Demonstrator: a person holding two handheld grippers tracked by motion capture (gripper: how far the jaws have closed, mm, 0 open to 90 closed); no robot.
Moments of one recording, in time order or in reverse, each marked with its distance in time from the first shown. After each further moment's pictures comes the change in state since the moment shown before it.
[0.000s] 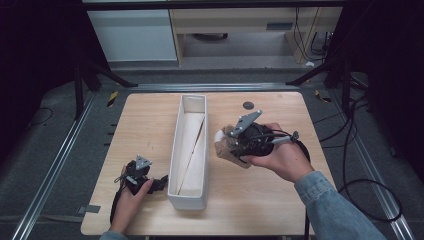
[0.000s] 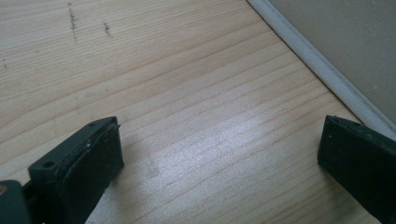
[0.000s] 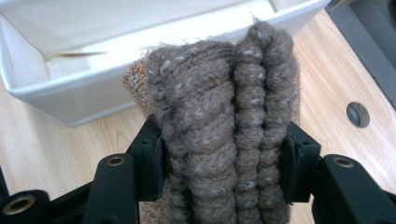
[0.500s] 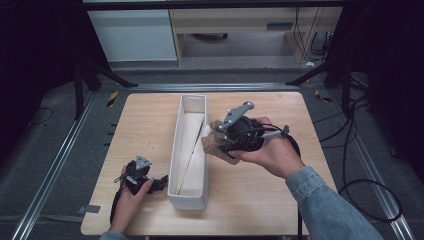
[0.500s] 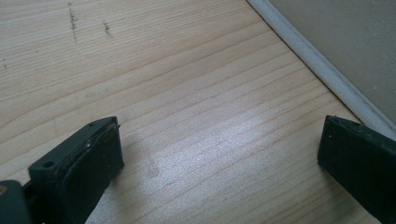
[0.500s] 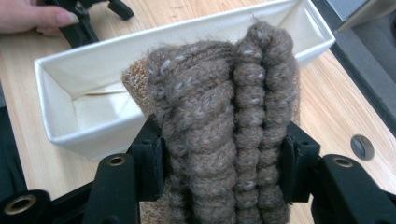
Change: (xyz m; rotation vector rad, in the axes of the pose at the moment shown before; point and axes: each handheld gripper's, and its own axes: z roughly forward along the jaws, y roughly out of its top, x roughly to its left) left arm 0.000 0.000 0.000 0.000 0.000 -0.001; right arm 0.009 0.032 -0.005 -0.054 0.031 -0.004
